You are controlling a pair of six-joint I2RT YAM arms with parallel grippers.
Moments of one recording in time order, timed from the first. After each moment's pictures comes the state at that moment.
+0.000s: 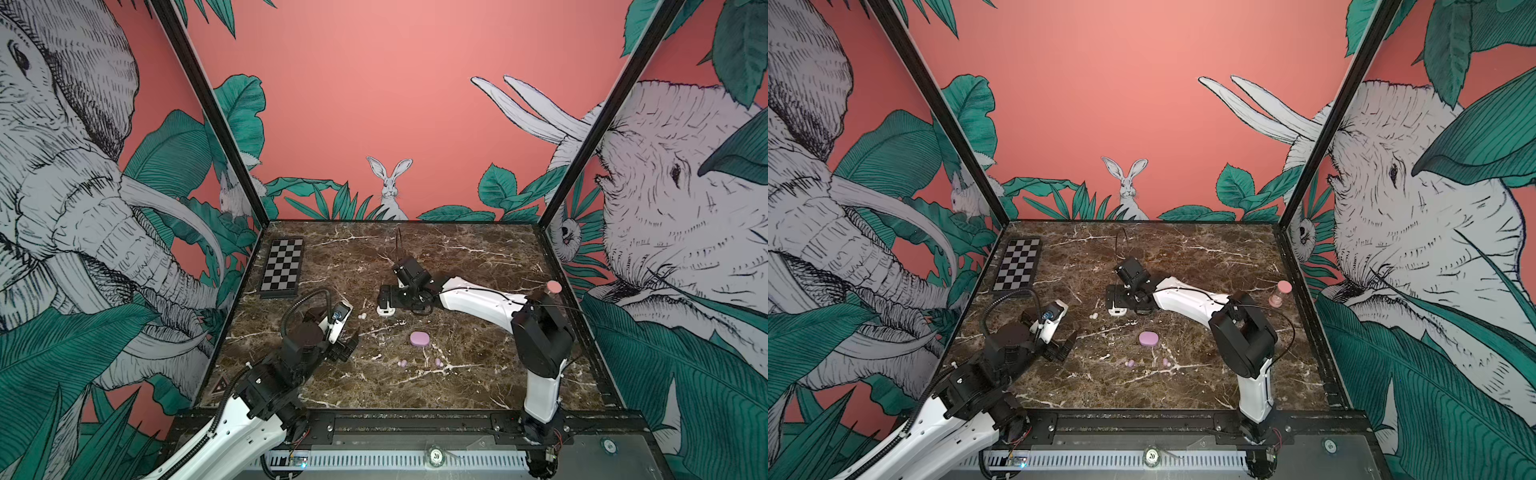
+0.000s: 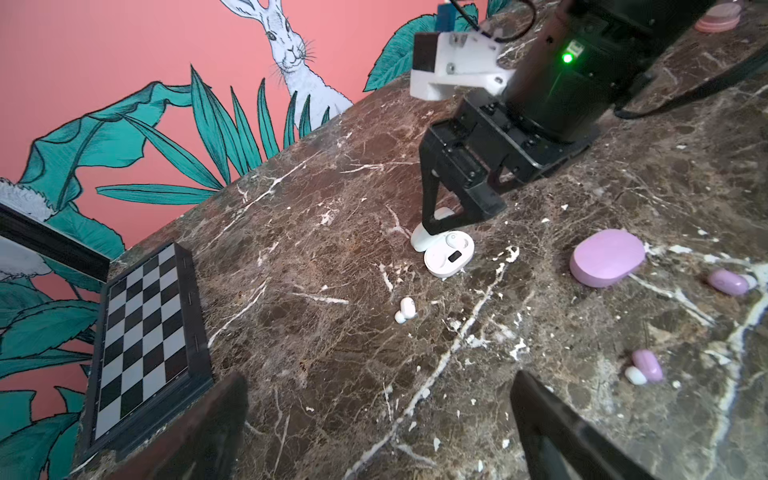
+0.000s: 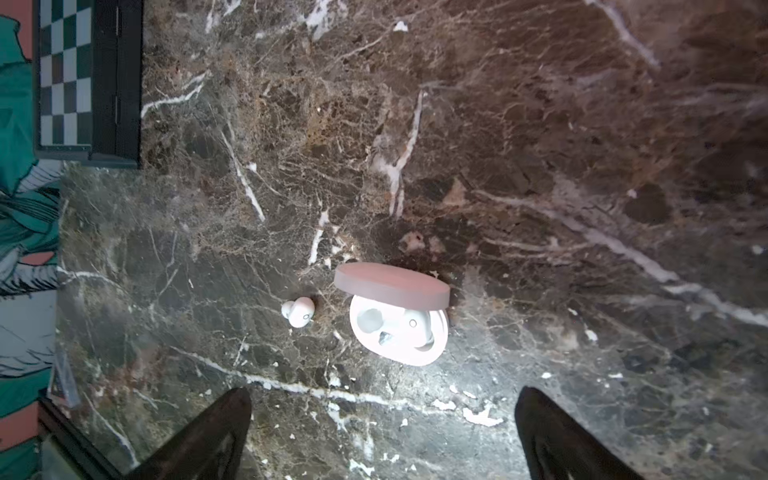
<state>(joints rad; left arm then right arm) -0.76 0.46 0.50 -0.48 -0.30 0.17 0.82 1.90 1.40 -0.45 -0.10 0.74</state>
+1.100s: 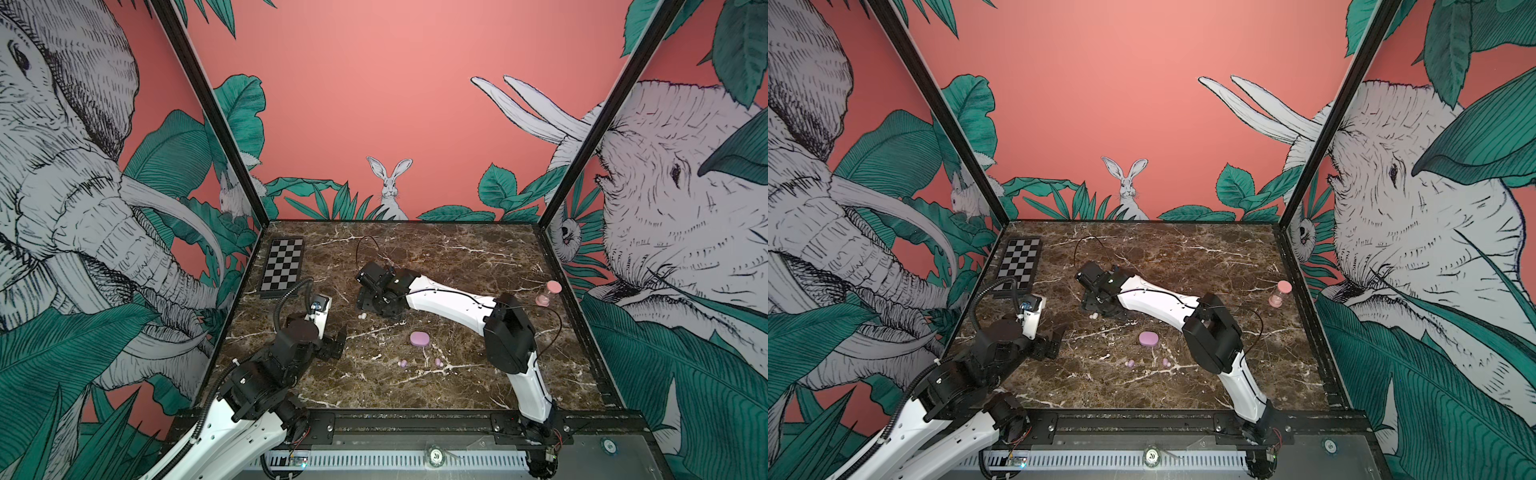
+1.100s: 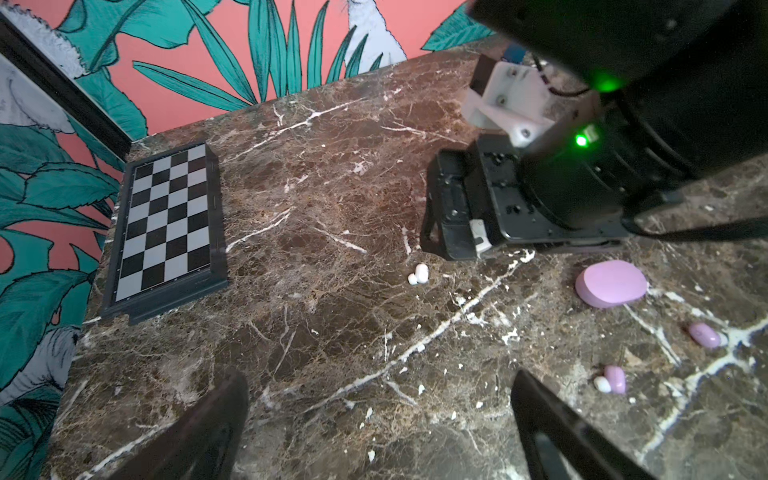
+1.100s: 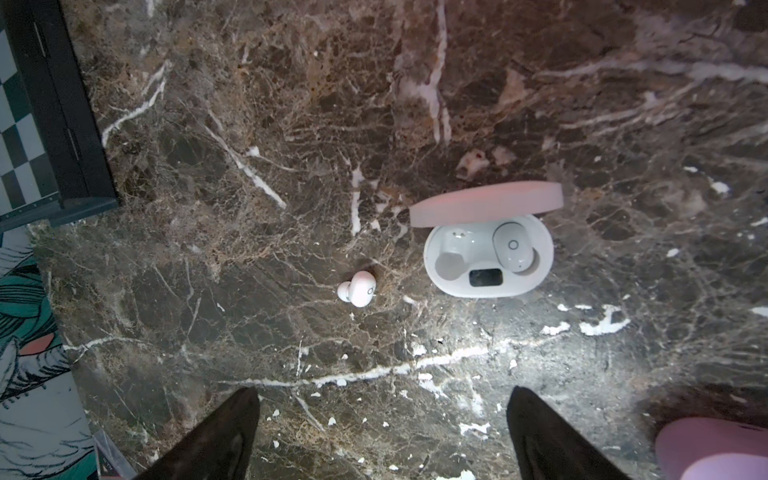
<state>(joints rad) -0.76 0.49 0.67 -0.77 -0.37 -0.13 0.99 2.13 1.83 -0.82 0.07 1.10</state>
